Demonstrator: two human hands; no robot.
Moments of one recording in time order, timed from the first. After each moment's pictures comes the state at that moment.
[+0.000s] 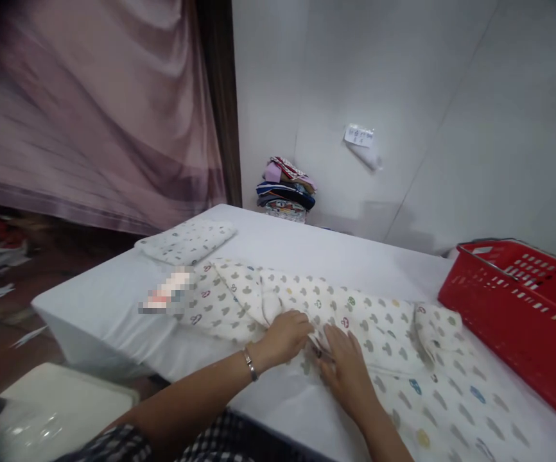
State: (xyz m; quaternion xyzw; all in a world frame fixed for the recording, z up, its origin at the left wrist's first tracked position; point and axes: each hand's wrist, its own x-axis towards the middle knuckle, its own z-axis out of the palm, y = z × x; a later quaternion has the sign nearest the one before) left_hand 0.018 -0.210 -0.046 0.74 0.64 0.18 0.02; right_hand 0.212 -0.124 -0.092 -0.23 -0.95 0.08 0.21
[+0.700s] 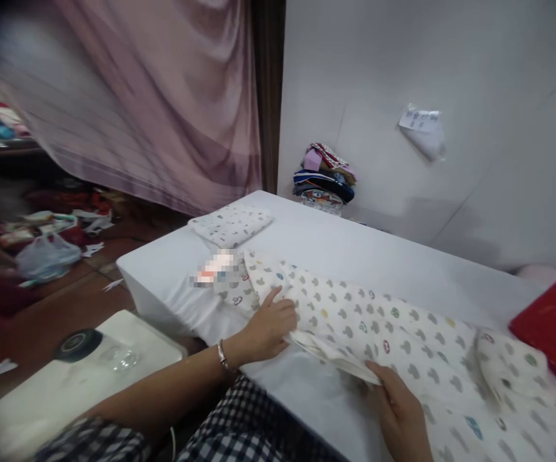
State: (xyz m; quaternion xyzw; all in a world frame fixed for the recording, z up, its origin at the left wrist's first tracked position) left_hand -0.051 -0.305 -0.037 0.73 0.66 0.15 -0.09; right_hand 0.240 -0.141 -0.098 -0.27 -0.89 0.21 0.29
